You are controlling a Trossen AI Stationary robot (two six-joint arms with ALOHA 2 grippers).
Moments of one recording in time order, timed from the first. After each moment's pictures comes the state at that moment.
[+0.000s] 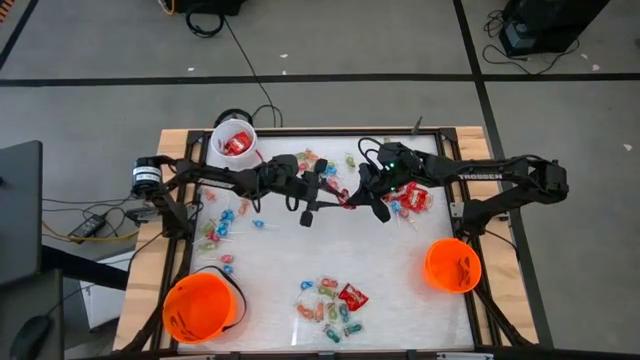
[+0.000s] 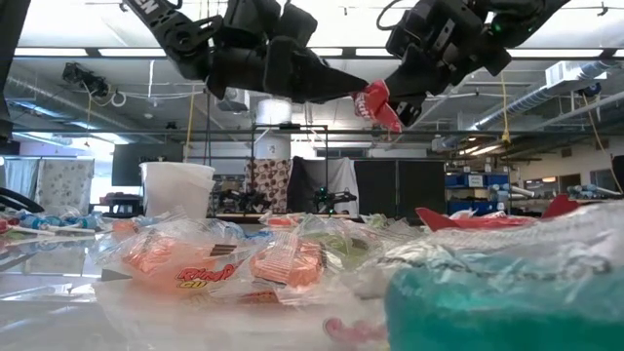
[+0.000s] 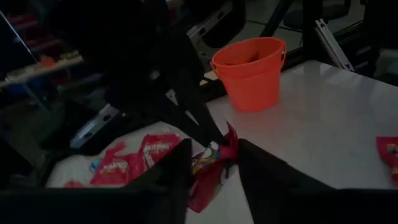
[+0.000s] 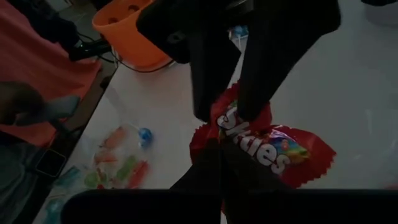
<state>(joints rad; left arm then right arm) 0.20 1.69 0.93 0.57 0.39 0.37 -0.30 1.32 0.80 -0.03 -0.57 0.08</state>
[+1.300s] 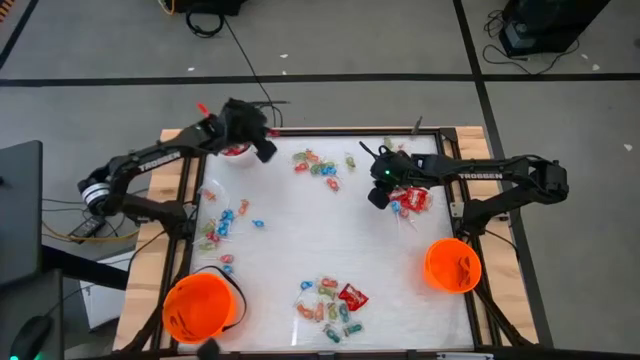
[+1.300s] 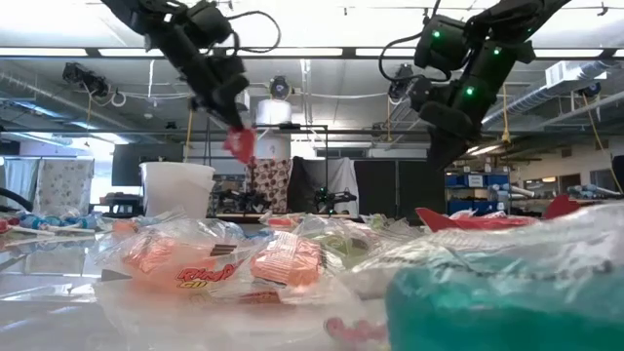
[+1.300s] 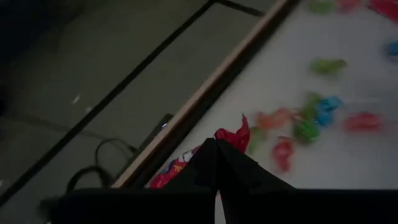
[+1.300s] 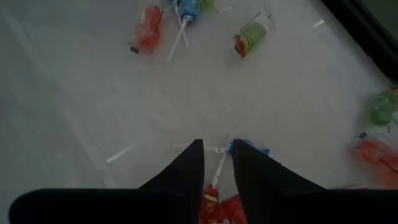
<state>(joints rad) 0.68 1.26 1.00 -0.39 -0.15 0.09 -0.31 1.32 0.80 -0.51 0.22 0.24</state>
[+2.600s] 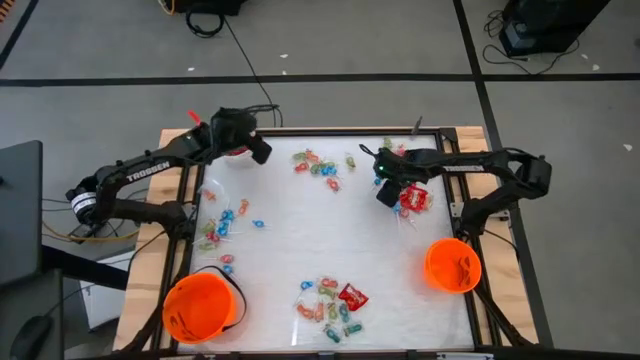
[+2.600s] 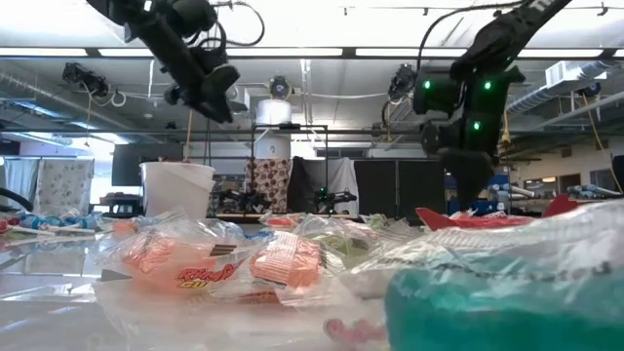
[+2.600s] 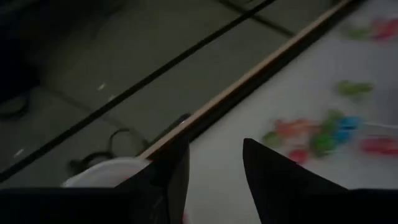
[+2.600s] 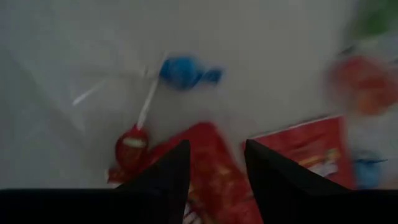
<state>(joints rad) 0.61 1.15 0.92 -0.37 -0.27 -0.06 -0.44 1.48 0.80 -0.69 0.21 0.18</state>
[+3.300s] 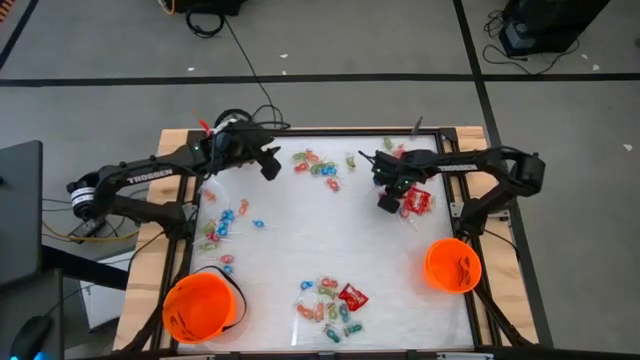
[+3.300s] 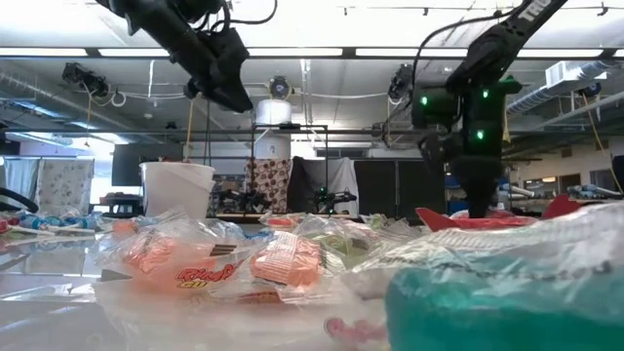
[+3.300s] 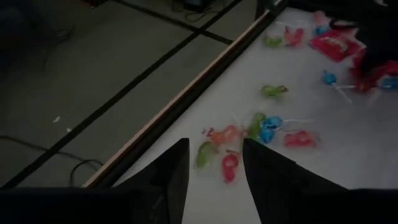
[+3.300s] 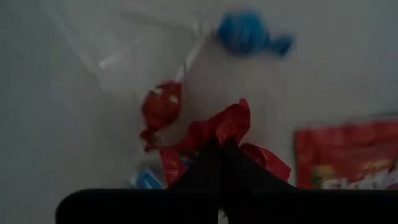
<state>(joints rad) 0.44 1.16 0.90 -0.28 -0.25 -0.06 -0.44 1.51 0.79 -0.68 0.08 0.09</state>
